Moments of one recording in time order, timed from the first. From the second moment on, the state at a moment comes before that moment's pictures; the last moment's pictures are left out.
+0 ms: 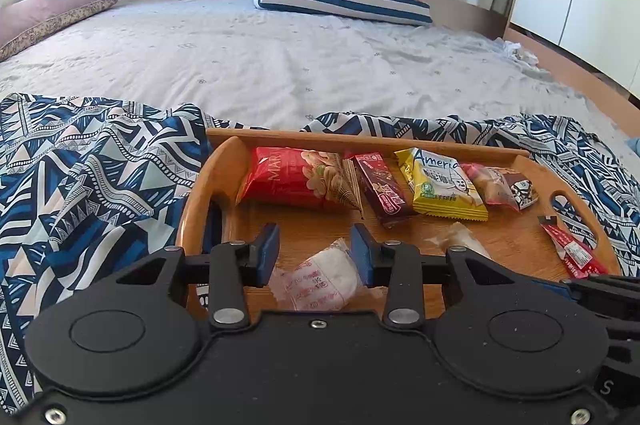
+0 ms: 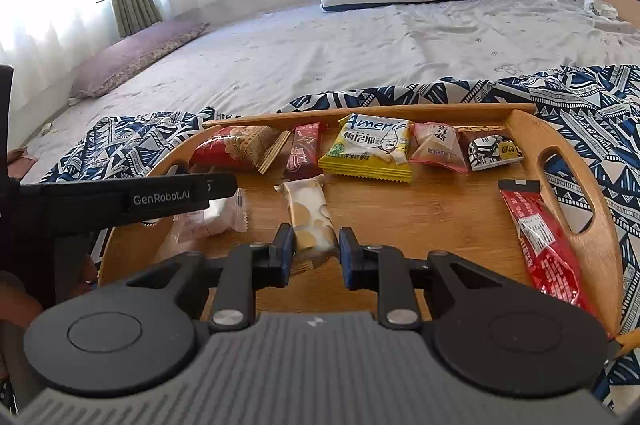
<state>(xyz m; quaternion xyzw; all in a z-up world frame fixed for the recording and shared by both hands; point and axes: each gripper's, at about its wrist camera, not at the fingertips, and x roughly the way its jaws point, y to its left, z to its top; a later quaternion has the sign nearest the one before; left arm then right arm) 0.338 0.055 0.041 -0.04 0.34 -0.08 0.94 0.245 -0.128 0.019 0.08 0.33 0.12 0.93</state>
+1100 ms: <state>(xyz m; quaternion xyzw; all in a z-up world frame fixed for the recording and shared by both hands) 0.261 0.090 0.081 -0.05 0.29 -0.06 0.95 0.280 -0.077 0.015 0.01 0.36 0.12 0.92</state>
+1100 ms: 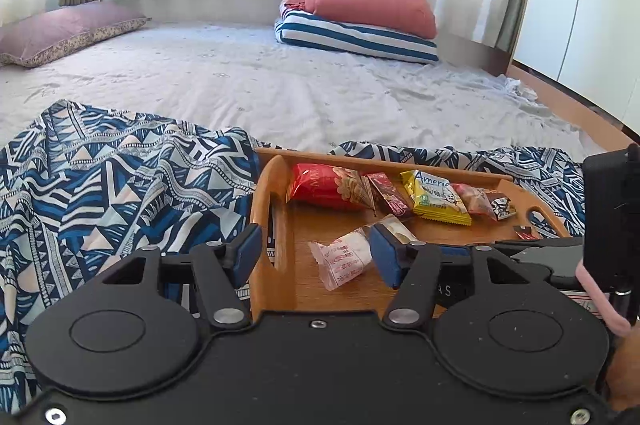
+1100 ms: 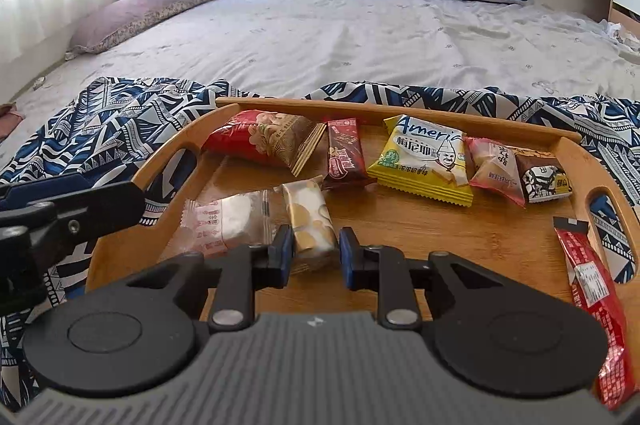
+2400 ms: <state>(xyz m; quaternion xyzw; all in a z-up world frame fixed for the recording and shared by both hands) 0.189 0.079 0.094 -0.03 0.30 -0.05 0.95 0.187 -0.158 0.061 0.04 0.30 0.13 0.94</state>
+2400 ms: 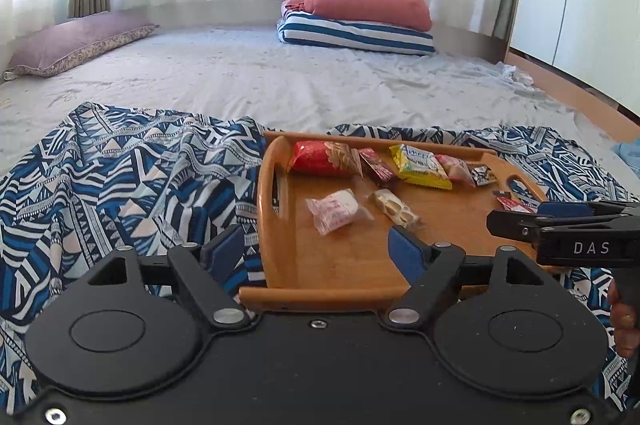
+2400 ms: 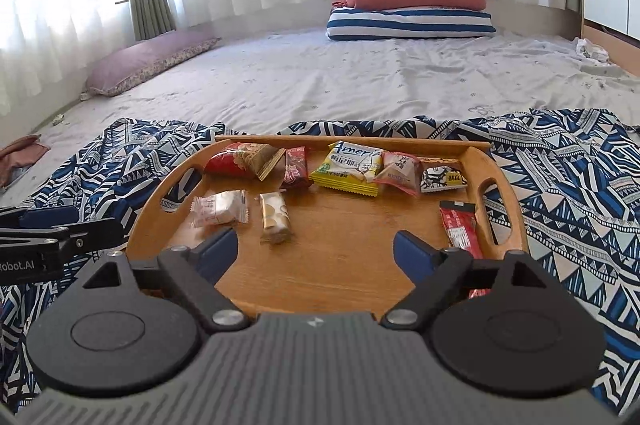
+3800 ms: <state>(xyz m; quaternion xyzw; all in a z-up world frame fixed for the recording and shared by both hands) 0.191 0.041 0.018 0.00 0.37 -0.05 0.93 0.112 -0.142 -0.007 -0.01 0.34 0.07 0.94</state>
